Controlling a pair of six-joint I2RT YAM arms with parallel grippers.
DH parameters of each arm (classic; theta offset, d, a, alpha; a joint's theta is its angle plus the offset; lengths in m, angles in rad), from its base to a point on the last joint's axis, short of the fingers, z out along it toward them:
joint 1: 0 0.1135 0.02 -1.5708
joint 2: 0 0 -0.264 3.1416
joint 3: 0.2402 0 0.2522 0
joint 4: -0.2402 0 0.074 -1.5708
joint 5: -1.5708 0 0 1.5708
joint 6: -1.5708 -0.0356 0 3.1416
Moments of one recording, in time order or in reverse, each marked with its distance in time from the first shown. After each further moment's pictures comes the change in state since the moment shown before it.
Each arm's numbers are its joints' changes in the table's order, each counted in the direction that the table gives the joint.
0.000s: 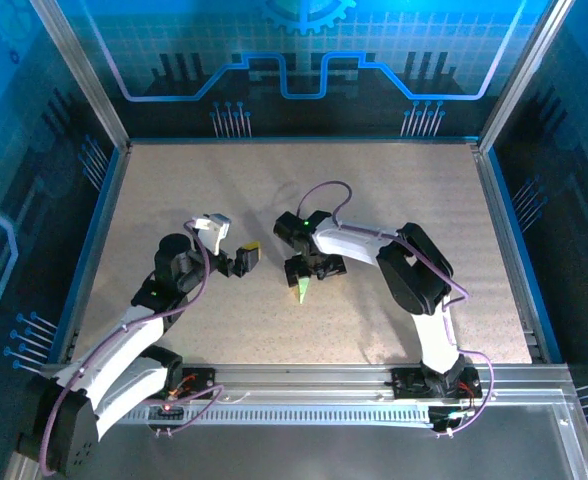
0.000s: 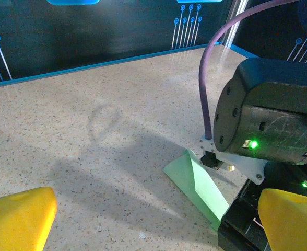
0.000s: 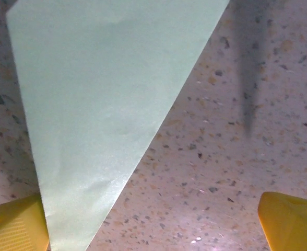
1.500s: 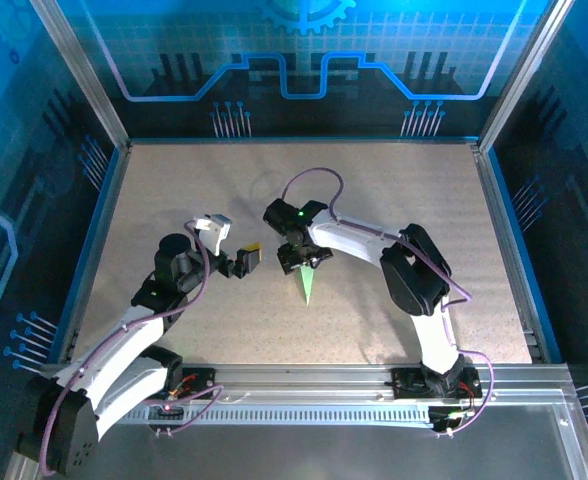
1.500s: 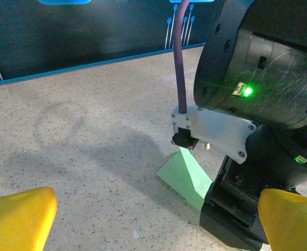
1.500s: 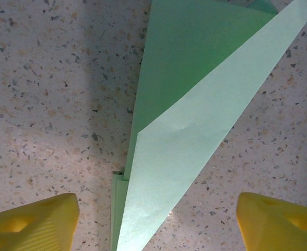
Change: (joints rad) left arm 0.000 0.000 0.000 0.000 -0.027 0.001; right arm 0.018 0.015 0.152 -0.017 -0.059 0.152
